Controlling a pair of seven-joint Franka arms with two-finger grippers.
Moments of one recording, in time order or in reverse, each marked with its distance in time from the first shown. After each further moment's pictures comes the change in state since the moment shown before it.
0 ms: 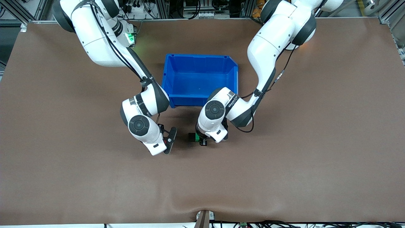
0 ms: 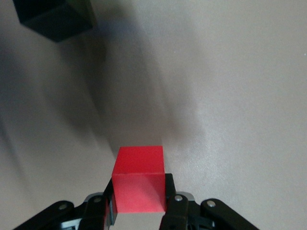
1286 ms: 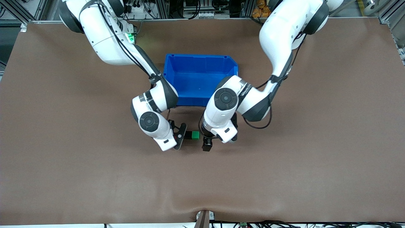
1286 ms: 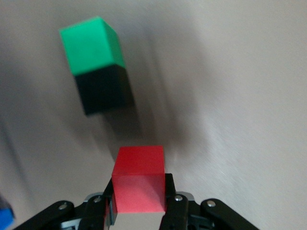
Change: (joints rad) left arm 0.057 -0.206 0.017 0.017 0.006 -0.184 0.158; right arm 0.076 0.013 0.002 0.001 0.070 0.017 0.048
